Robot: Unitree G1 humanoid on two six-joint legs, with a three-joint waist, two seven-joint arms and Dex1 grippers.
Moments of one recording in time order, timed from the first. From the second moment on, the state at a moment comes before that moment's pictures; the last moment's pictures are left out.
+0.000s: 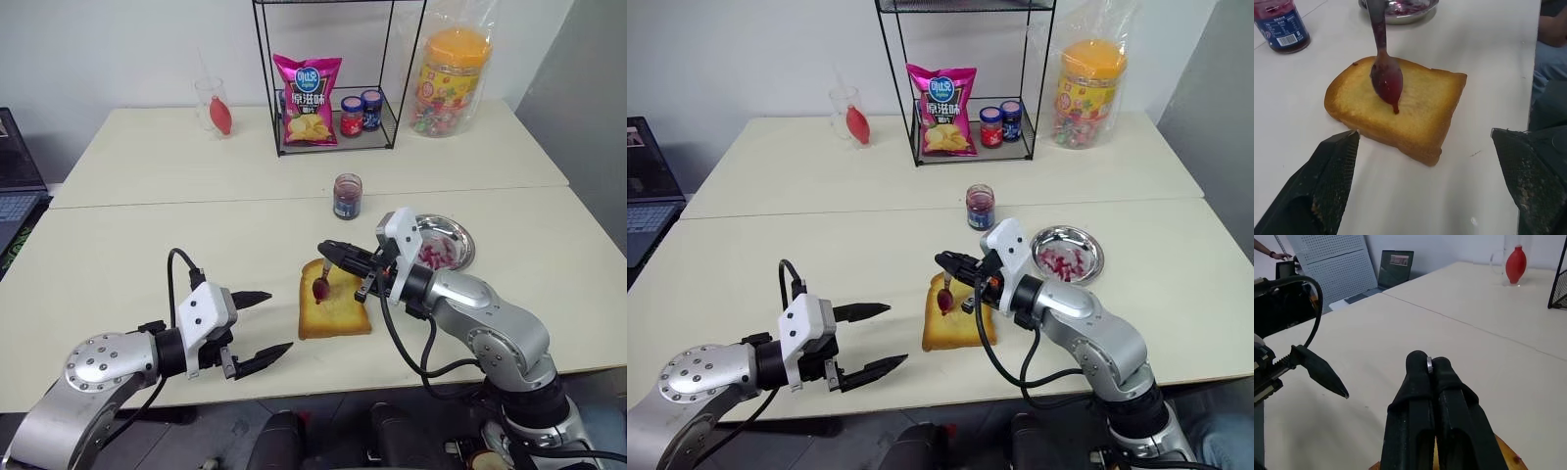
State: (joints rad) left arm 0.19 0.80 0.17 -0.65 -0.49 0.47 -0.89; right arm -0.40 -0.35 0.24 -0.51 0.54 0.70 0.44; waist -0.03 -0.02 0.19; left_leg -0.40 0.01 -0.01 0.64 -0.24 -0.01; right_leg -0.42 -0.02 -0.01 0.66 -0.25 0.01
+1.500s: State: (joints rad) left arm 0.15 0.83 0.15 -0.62 -0.49 0.47 -0.93; right arm -0.28 -0.11 -0.08 -0.39 0.78 0.89 0.31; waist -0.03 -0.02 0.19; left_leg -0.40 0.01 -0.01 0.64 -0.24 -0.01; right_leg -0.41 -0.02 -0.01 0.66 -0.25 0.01
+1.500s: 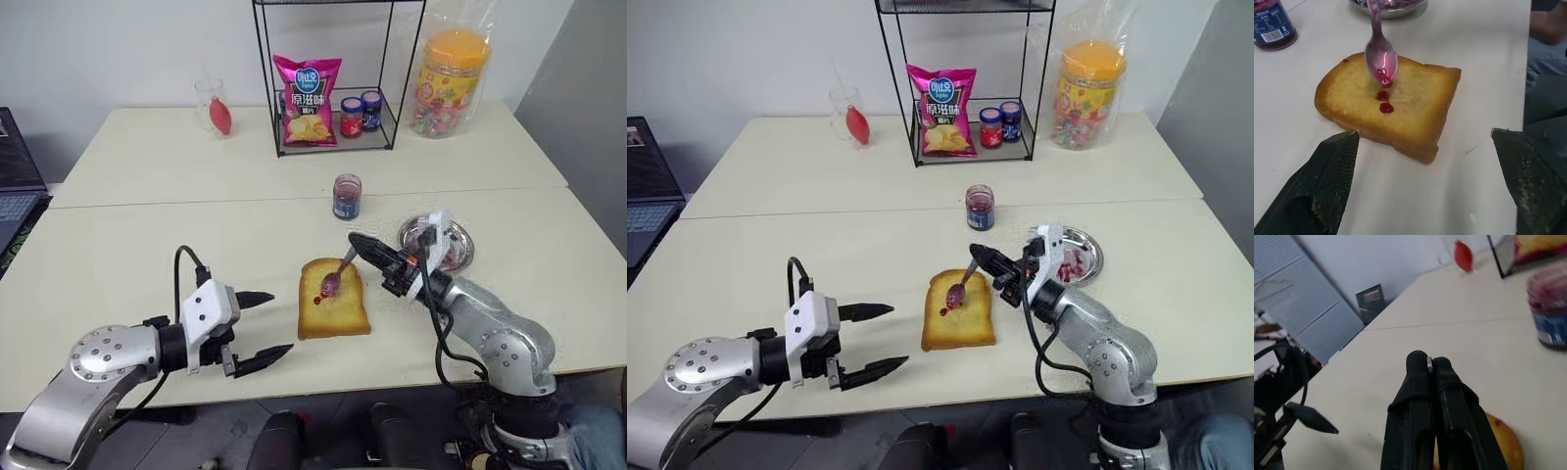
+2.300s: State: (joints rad) left arm 0.16 0.83 0.13 -0.62 -0.48 0.47 -0.93; right arm -0.19 -0.10 -0.25 -0.29 1.04 1.01 0.14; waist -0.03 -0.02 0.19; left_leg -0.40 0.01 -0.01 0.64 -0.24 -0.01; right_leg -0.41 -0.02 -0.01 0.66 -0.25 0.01
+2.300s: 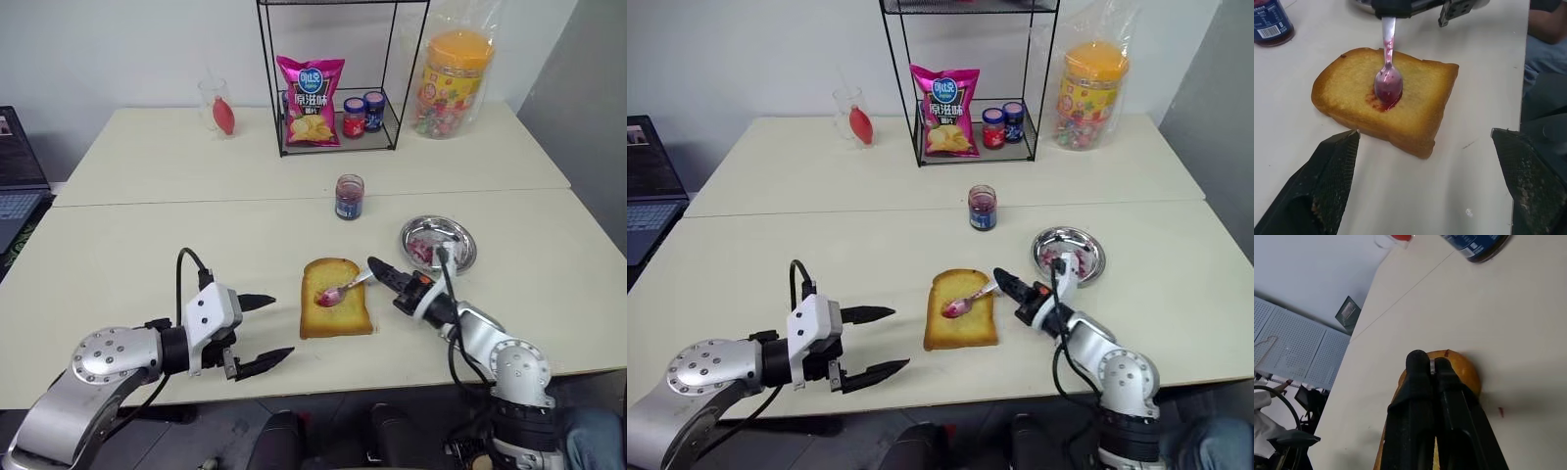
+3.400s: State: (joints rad) left arm 0.19 0.83 0.12 -0.63 -0.46 0.45 -0.95; right arm -0.24 -0.22 -0.28 -0.23 1.39 1.16 -0.14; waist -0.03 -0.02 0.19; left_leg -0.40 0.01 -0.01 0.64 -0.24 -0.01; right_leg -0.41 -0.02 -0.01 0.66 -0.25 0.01
